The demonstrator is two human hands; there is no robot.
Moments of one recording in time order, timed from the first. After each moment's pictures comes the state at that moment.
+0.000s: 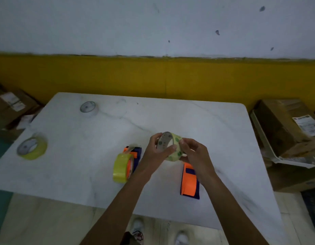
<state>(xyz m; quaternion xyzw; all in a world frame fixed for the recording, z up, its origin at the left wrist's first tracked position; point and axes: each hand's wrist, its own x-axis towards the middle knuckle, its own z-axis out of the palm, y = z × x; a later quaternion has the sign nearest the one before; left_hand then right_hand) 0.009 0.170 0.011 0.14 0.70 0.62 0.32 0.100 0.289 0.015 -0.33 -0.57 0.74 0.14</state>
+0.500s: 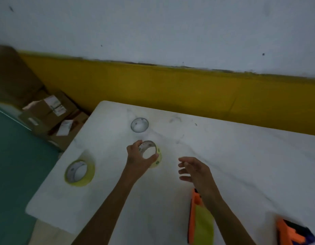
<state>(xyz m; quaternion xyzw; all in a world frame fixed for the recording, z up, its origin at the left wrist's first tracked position) -0.300 -0.006 -0.039 0.05 0.87 0.45 0.18 -0.155 0.153 -0.025 -0.28 -0.61 0.74 0.05</state>
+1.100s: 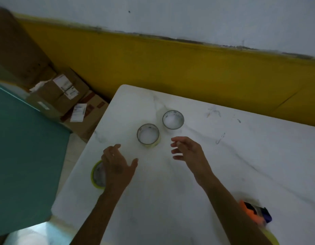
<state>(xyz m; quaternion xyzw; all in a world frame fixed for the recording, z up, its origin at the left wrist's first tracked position) -0.391 -0.161 -0.087 0.00 0.98 0.19 0.05 -0.324 0.058 -0.047 -0.28 -0.63 0.72 -0.01</state>
